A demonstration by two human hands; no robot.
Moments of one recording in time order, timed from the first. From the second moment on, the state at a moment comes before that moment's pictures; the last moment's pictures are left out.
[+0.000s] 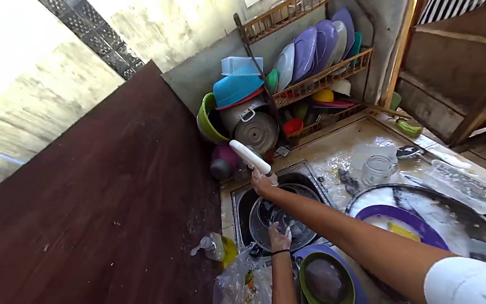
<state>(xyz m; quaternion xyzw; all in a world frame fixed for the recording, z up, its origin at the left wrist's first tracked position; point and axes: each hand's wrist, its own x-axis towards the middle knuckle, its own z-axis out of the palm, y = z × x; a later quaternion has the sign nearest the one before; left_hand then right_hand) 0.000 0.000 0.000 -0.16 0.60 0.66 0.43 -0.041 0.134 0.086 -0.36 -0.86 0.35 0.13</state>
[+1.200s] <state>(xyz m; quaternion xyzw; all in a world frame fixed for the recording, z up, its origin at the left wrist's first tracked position) -0.069 0.036 -0.012 0.26 0.86 0.39 0.21 0.073 0.087 0.160 -0.50 -0.35 0.77 0.17</state>
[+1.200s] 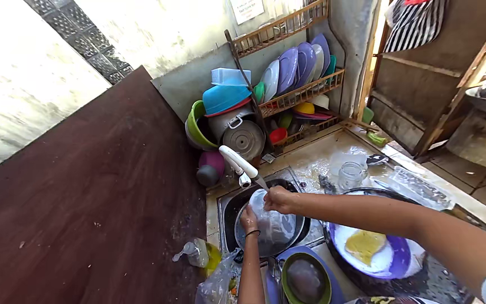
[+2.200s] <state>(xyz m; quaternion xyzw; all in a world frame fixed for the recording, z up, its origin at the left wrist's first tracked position) -0.047 0.034 0.029 0.47 0.67 0.56 0.08 0.099 0.153 0.122 -0.15 -0.92 0.35 -0.13</state>
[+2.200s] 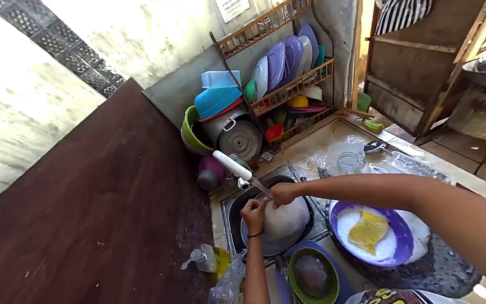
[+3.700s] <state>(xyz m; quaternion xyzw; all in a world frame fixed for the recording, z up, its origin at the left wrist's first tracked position) 0.089 0.037 -0.005 0.10 0.75 0.53 0.39 0.076 0.131 0.129 -0.49 -0.60 0.63 0.04</state>
